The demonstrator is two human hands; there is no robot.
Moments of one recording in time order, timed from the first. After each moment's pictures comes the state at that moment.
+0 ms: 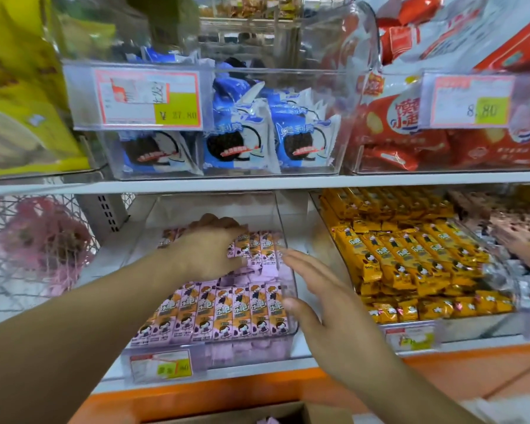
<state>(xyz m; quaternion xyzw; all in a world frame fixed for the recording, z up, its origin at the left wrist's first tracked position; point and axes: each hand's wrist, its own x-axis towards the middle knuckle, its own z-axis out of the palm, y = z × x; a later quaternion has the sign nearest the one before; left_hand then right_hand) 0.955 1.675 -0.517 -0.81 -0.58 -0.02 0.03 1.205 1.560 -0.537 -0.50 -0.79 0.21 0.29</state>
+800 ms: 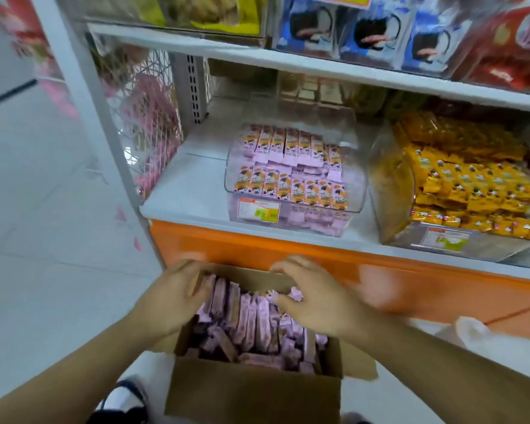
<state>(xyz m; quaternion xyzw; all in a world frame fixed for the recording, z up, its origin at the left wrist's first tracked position) 0.850 1.359 -0.658 -0.63 -0.70 -0.21 -0.23 1.132 1.446 -0.607 -0.39 -0.88 0.27 0.04</state>
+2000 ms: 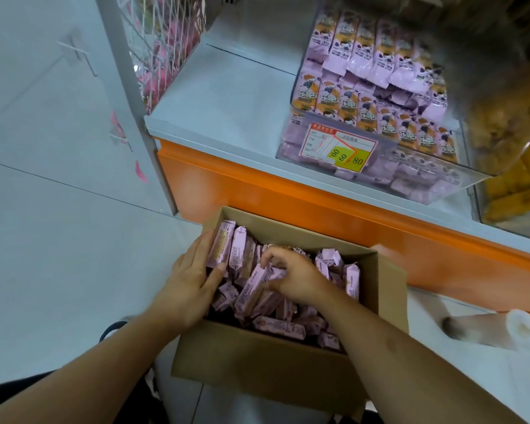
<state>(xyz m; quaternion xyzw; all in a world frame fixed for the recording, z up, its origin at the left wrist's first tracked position) 0.846 1.338 -0.795 -0.49 -0.73 -0.25 -0.39 1.061 1.472 -0.796 -0.48 -0.73 0.49 -0.05</state>
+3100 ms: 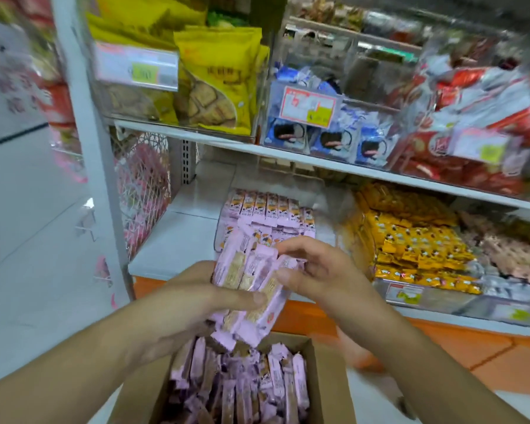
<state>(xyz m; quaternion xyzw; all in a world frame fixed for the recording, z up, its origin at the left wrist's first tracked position) 0.907 1.371 -0.468 -0.46 -0.49 -0.38 -0.63 1.125 1.441 -0.458 -0.39 -0.70 0.51 0.31</state>
